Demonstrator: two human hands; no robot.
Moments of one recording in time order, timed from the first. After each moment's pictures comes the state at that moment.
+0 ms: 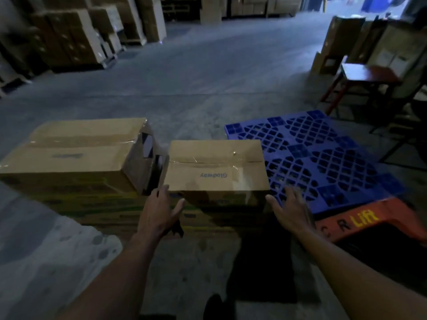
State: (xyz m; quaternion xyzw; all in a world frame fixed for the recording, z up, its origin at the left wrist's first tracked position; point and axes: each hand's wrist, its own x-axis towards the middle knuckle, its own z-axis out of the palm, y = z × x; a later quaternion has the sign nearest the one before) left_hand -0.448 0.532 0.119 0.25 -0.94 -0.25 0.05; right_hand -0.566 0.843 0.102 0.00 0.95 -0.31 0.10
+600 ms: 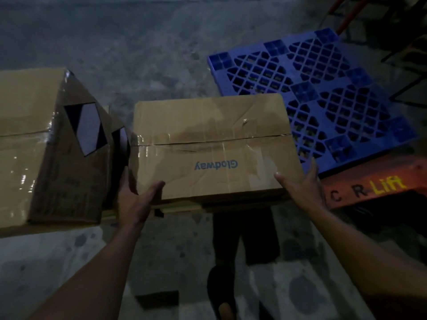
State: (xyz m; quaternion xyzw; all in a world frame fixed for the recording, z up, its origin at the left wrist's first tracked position) left_hand -0.609 0.401 -0.044 0.43 -0.77 -0.47 0.03; right_hand -0.720 0.763 -0.028 0.20 0.88 -0.39 0.17
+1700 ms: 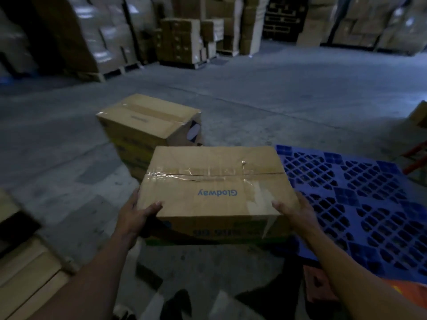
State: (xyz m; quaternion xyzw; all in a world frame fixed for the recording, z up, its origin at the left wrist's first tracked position) left_hand -0.295 0.643 0.141 0.47 -0.60 -0.59 0.26; right_hand -0.598 0.922 0.146 -0.13 0.80 -0.51 0.30
